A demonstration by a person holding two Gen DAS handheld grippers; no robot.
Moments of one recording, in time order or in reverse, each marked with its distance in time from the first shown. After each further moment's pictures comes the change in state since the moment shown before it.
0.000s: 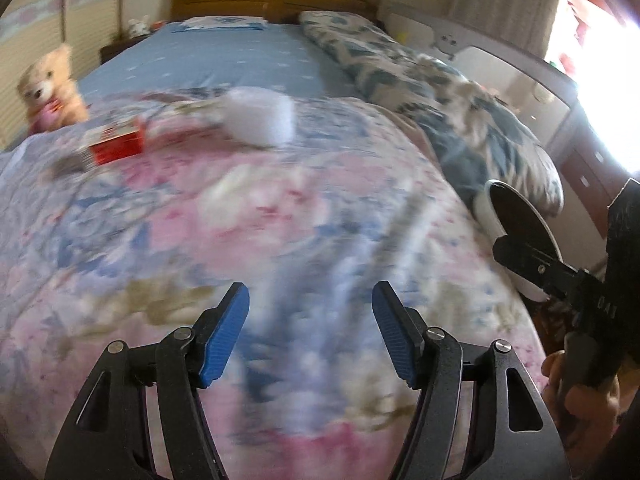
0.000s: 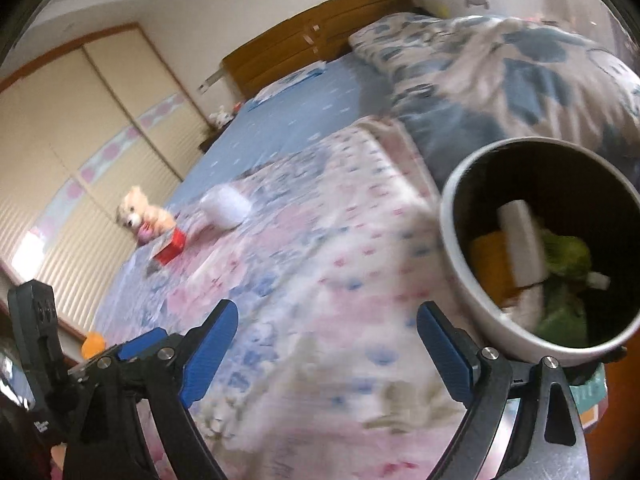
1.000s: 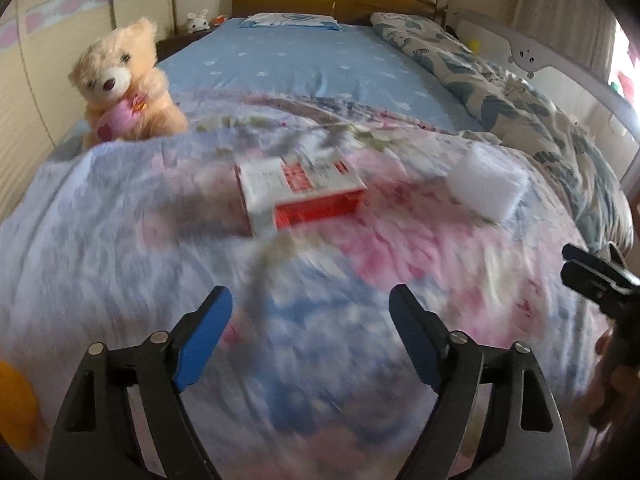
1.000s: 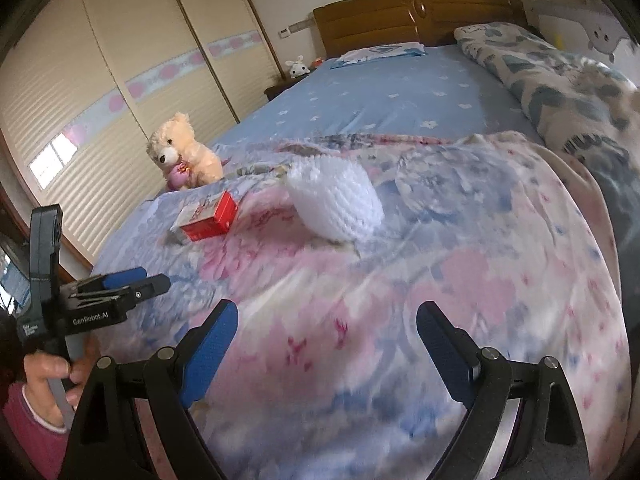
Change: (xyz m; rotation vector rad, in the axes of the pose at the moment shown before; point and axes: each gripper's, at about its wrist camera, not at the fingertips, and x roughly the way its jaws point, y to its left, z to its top) left arm 0.041 0.187 0.080 -0.018 0.006 0.188; right arm 0.139 0.121 0.042 -0.306 0.099 0.107
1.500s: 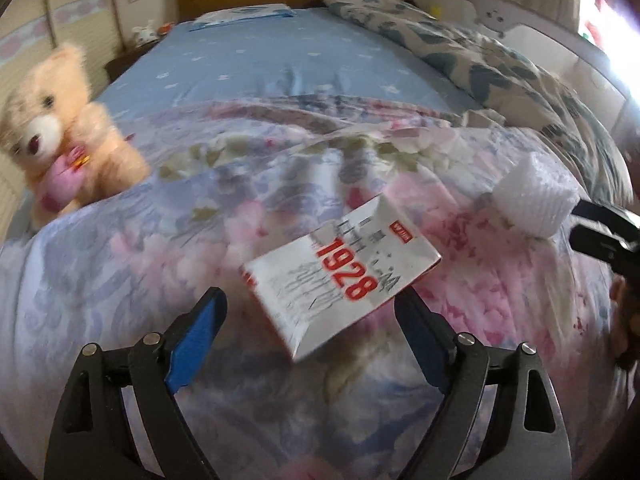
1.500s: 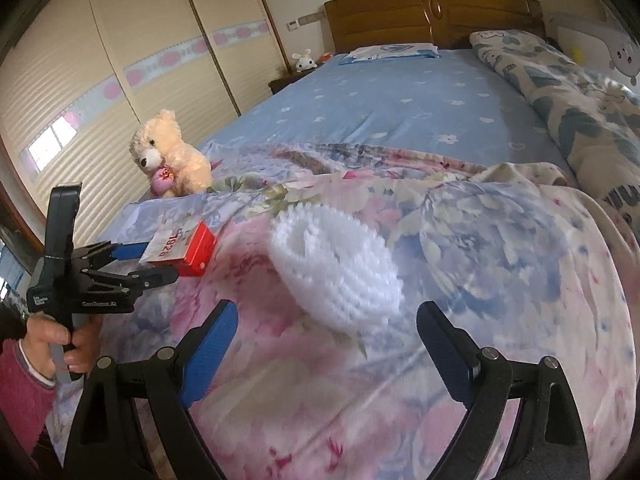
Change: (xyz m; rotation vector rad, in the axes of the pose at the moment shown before) left arm 0.063 0.024 0.055 0.195 0.053 -0.084; right arm 0.057 -0.001 0.047 -0.054 0.021 -0.011
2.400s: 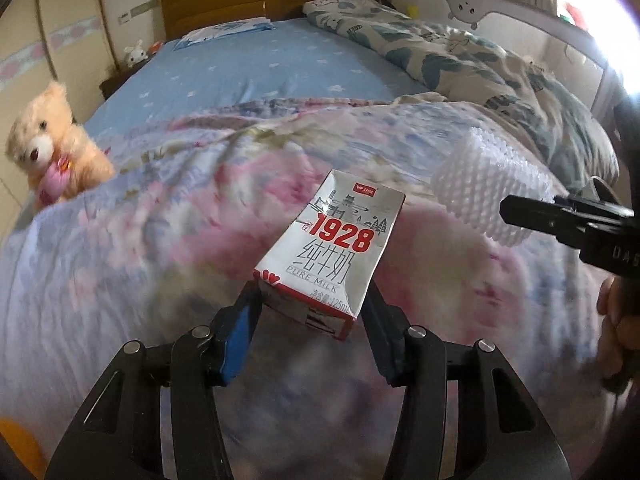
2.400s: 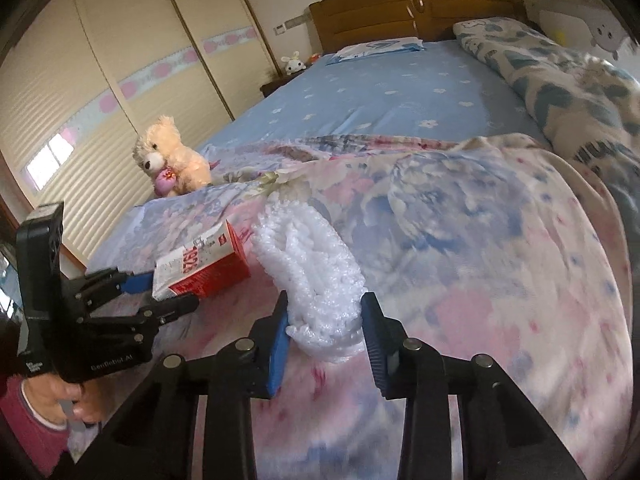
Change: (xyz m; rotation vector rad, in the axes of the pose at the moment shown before) left arm -0.044 -0.118 -0.040 0.006 -0.042 0.026; right arm -0.042 -0.015 -0.036 0.077 -0.007 0.009
